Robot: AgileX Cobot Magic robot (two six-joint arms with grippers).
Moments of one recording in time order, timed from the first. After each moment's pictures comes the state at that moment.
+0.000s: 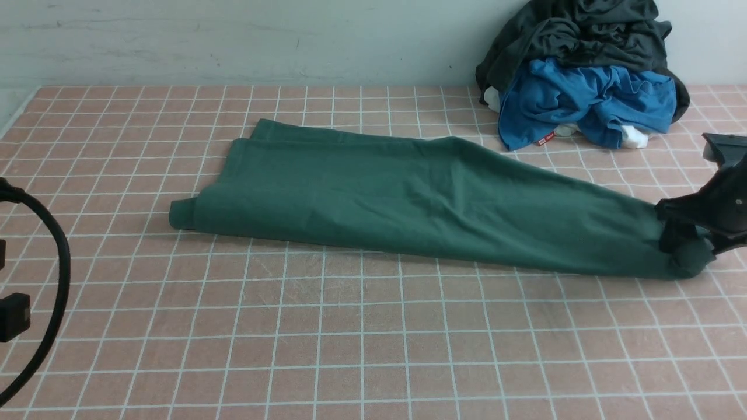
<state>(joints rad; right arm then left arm) -0.20 2.14 -1.55 0.13 0.93 -0.14 0.00 0.67 -0.69 -0.07 0.64 0.18</state>
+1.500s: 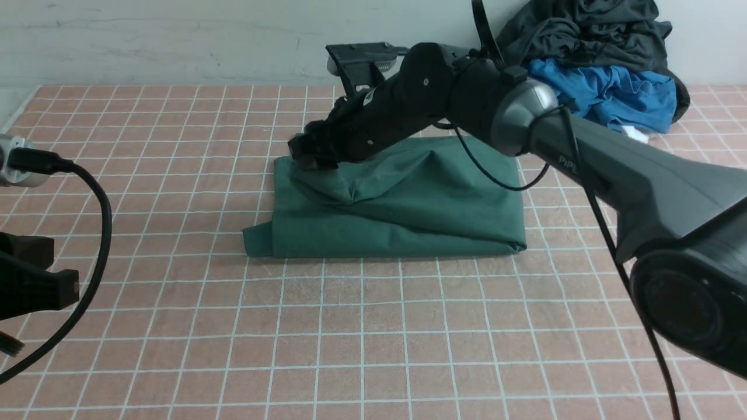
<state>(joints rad) 0.56 2.37 -2.24 0.41 0.82 -0.15 0.00 0.81 -0.67 -0.15 0.54 0.17</state>
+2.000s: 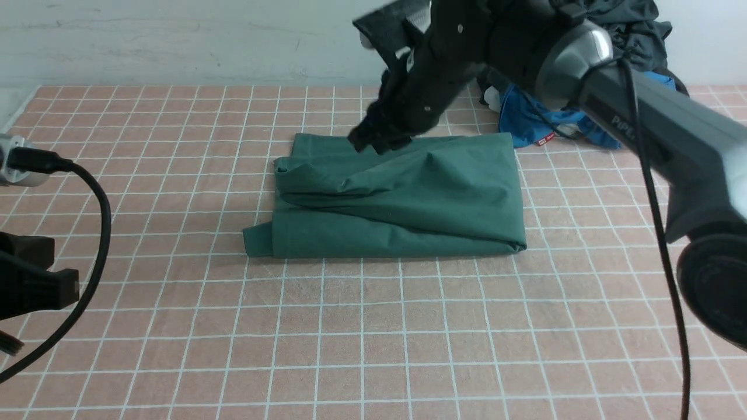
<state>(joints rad) 0.53 2.32 -2.27 0.06 1.14 -0.11 0.00 0.81 -0.67 -0.17 0.54 0.17</state>
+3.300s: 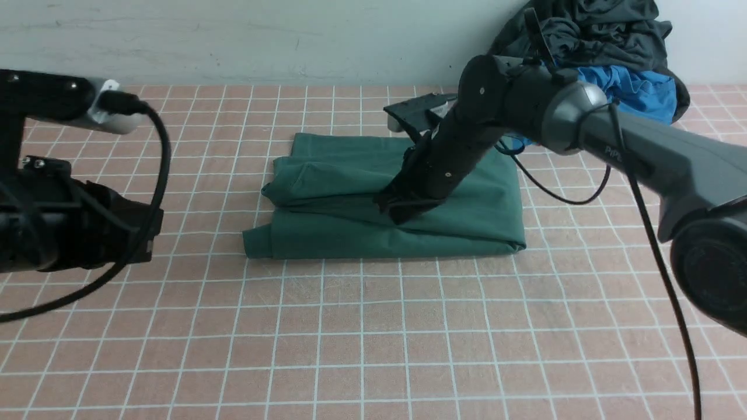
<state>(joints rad) 0.47 2.36 -2.08 0.35 0.99 -0.31 0.00 0.97 -0.81 -0.68 0.69 0.75</state>
